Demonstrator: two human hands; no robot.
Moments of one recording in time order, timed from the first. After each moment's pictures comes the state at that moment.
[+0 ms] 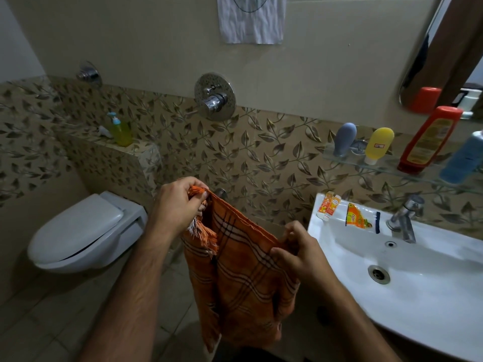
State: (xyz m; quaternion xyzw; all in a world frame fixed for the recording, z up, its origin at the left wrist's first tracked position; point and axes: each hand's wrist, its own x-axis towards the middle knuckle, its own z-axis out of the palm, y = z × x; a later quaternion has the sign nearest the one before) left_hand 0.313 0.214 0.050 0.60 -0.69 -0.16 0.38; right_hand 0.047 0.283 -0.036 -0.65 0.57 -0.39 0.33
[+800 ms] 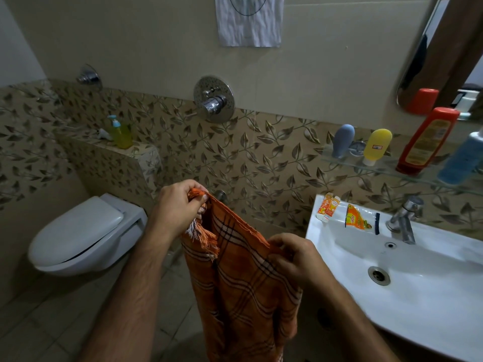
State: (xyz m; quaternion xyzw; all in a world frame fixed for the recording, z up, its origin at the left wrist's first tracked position) left_hand 0.311 0.214 0.051 0.60 -0.68 -0.17 0.38; right_hand 0.045 0.279 -0.041 -0.74 0.52 -0.34 0.25
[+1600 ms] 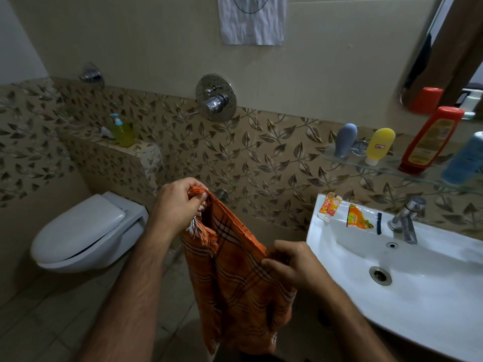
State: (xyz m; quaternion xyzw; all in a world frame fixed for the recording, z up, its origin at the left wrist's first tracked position) left_hand 0.313 0.212 0.049 0.61 -0.68 -0.16 0.37; right_hand 0.050 0.282 -0.040 -0.76 0.49 -0.30 0.29
